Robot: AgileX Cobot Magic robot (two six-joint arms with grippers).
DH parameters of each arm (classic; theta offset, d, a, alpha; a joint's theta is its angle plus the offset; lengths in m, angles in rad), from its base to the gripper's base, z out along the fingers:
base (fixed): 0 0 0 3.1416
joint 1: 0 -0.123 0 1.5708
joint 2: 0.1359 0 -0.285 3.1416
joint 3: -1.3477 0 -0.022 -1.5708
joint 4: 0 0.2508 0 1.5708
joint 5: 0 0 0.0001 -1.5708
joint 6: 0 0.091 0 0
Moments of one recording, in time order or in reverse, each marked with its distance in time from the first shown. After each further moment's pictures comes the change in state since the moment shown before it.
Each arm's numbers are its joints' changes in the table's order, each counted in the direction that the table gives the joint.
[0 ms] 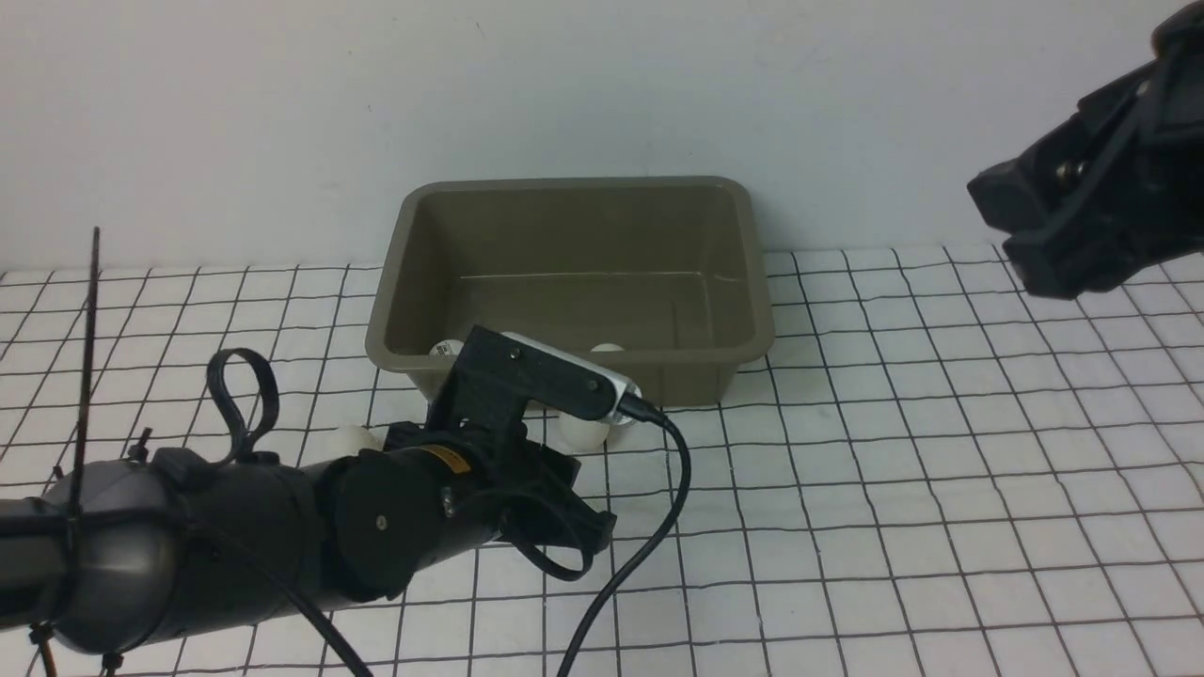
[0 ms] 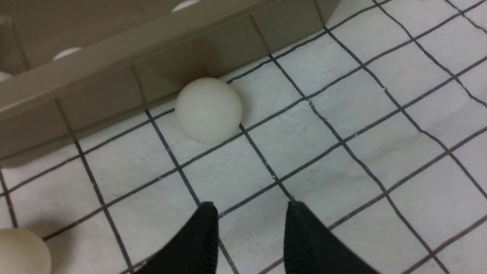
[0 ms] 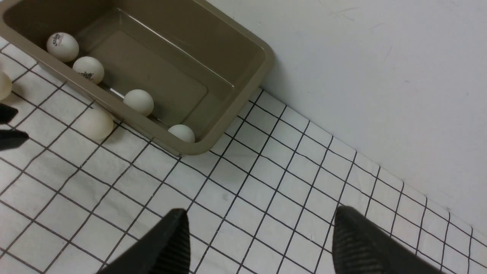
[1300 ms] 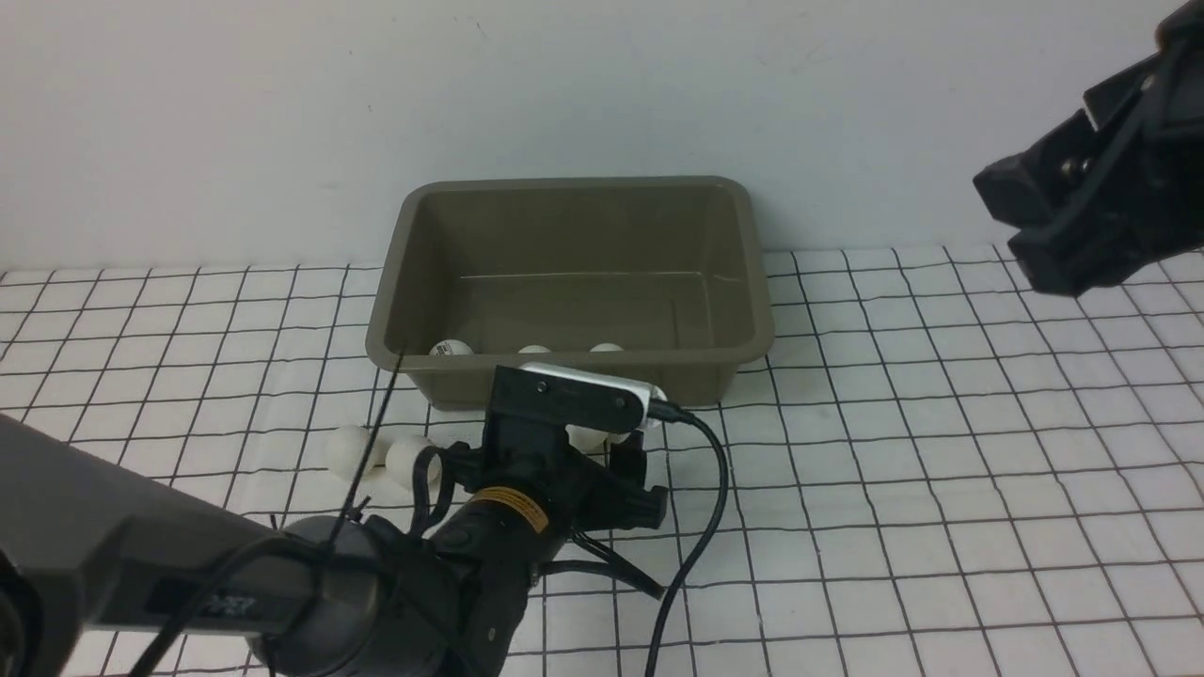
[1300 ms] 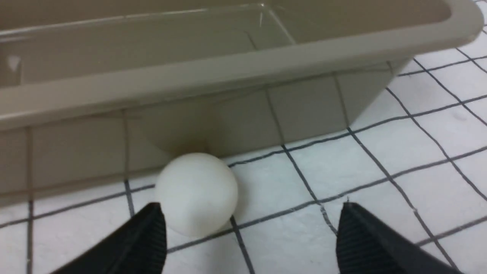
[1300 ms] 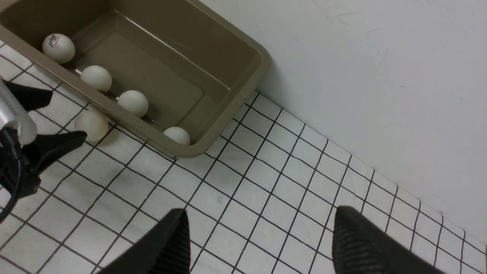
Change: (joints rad) right arm 0.000 0.000 0.000 -0.021 0.002 -0.016; left arm 0.106 0.294 0.007 0.178 0.567 -0.460
